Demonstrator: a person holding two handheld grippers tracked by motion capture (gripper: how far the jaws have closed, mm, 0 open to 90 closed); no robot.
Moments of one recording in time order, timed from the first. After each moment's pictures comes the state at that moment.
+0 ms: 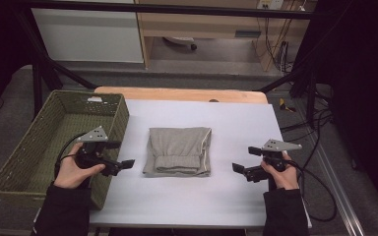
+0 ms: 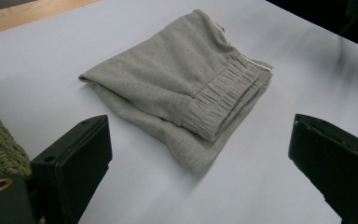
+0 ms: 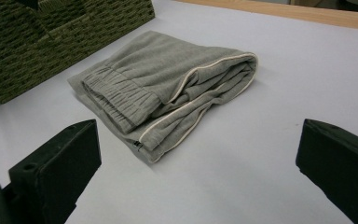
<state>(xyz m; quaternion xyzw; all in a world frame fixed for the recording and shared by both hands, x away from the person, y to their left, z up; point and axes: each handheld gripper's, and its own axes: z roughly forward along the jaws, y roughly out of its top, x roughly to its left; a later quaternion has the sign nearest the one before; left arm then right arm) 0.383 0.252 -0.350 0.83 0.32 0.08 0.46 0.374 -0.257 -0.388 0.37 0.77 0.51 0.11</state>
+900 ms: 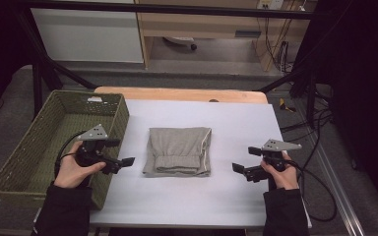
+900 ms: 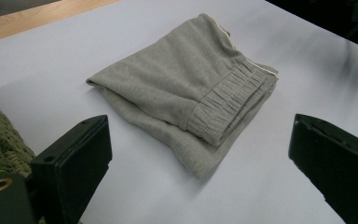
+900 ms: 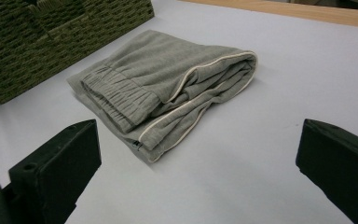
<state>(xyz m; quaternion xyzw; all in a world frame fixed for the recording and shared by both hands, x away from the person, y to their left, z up) 0.385 0.251 -0.346 0.82 0.32 0.09 0.46 0.375 -0.257 -0.389 0.38 0.77 0.51 0.11</state>
